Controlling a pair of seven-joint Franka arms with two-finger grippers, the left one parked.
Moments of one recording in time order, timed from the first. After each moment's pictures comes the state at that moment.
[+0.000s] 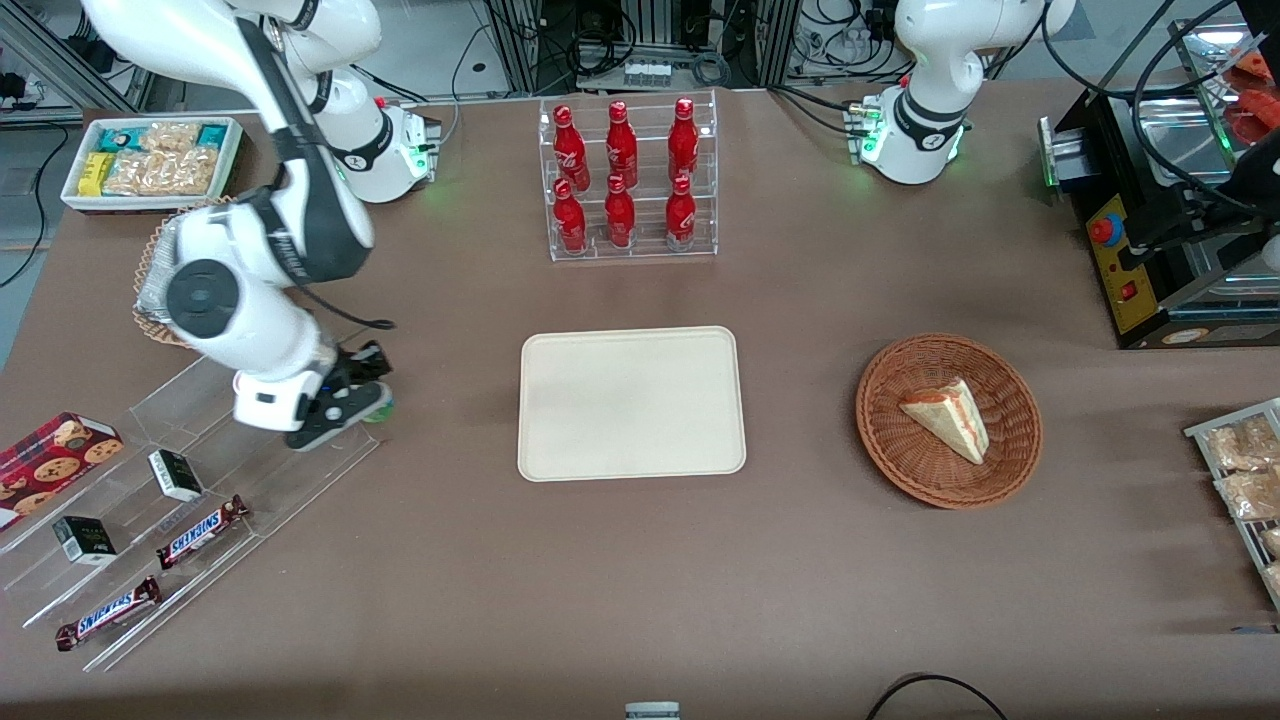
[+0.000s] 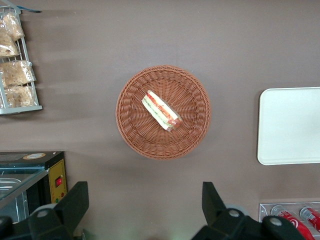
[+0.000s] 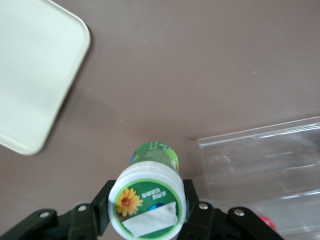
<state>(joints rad) 0.36 0.18 -0.09 -1.97 -0.02 2.06 -0.23</state>
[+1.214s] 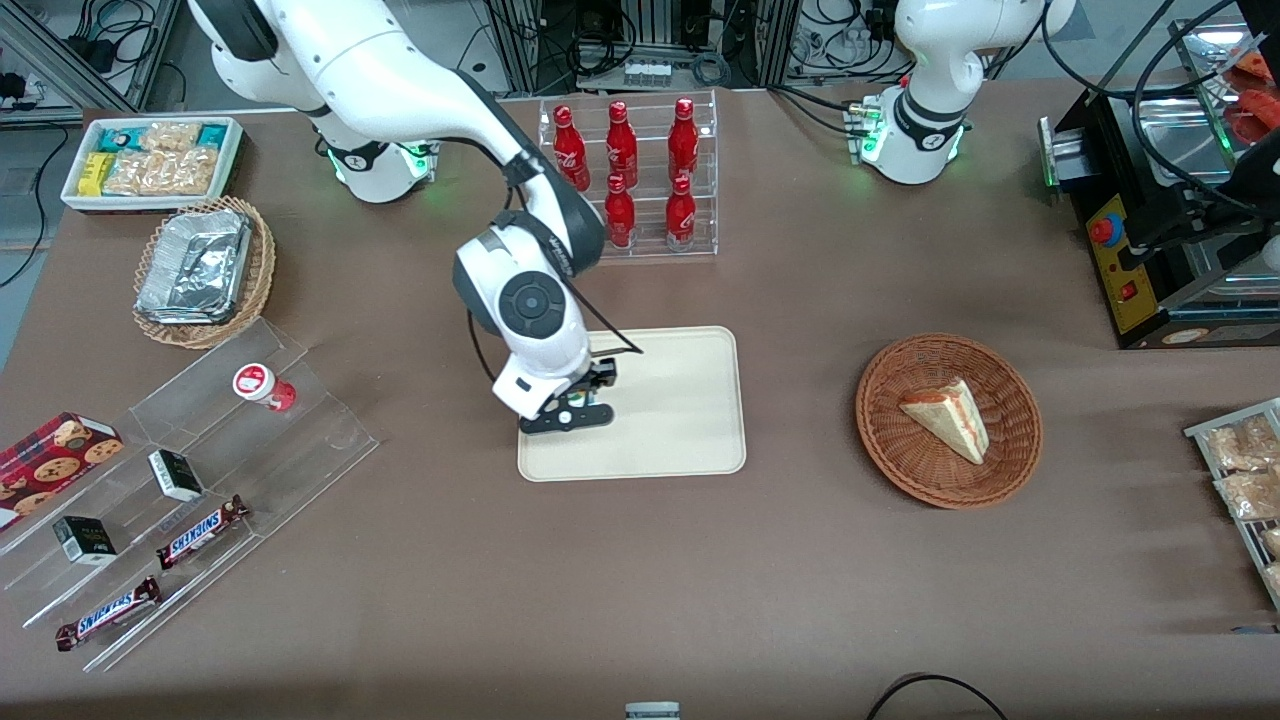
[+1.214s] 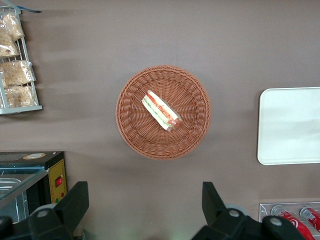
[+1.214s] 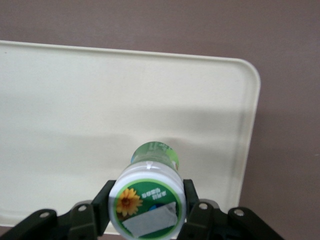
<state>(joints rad) 0.73 0.58 -0.09 -1.59 0.13 2.12 0.52</state>
